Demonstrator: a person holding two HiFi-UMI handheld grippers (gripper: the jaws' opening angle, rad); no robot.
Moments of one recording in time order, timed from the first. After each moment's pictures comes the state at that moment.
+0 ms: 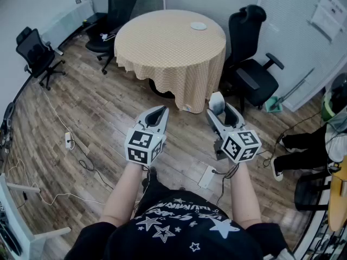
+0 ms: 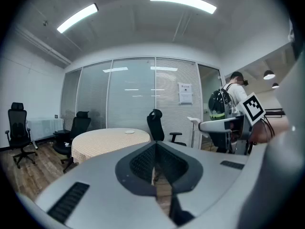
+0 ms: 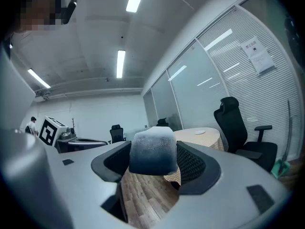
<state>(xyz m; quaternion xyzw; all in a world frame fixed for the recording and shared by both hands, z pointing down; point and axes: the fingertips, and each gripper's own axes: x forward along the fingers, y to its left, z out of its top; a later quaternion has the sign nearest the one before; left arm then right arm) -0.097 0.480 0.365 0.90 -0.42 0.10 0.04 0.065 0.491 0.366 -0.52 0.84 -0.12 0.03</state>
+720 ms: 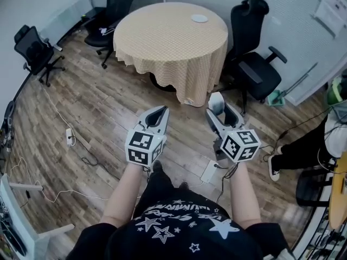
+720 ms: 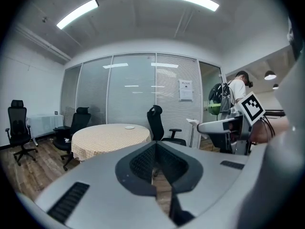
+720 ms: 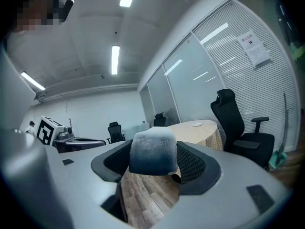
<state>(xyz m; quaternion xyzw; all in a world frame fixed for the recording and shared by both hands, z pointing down) -0.100 0.480 0.386 0.90 -0.42 0.11 0.05 0.060 0.488 0.393 -0.53 0.83 -0.15 0.02</state>
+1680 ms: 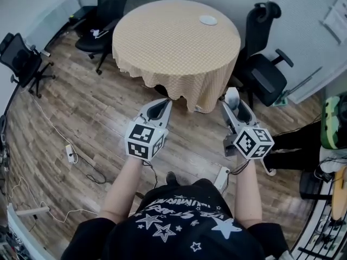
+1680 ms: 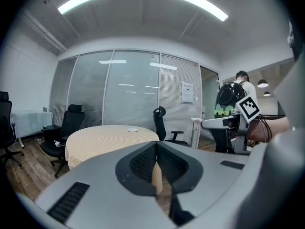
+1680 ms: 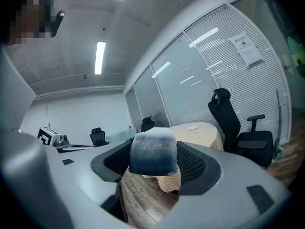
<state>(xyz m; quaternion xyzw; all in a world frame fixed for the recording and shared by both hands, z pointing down) -0.203 0.293 0.382 0.92 -0.37 0.10 0.06 -0.004 0.328 0.382 -0.61 0.78 -0.17 0.04</state>
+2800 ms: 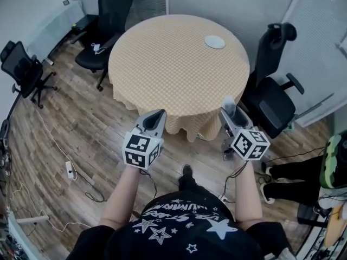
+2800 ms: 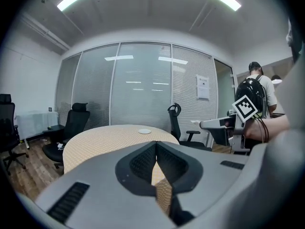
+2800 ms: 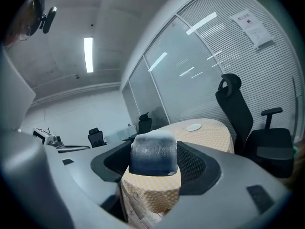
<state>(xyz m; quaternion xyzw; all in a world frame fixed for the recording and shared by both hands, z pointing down) -0.163 0.103 0.393 0.90 -0.41 0.12 0.07 0.059 0.111 0.408 -0.58 0.79 -0.21 0.04</state>
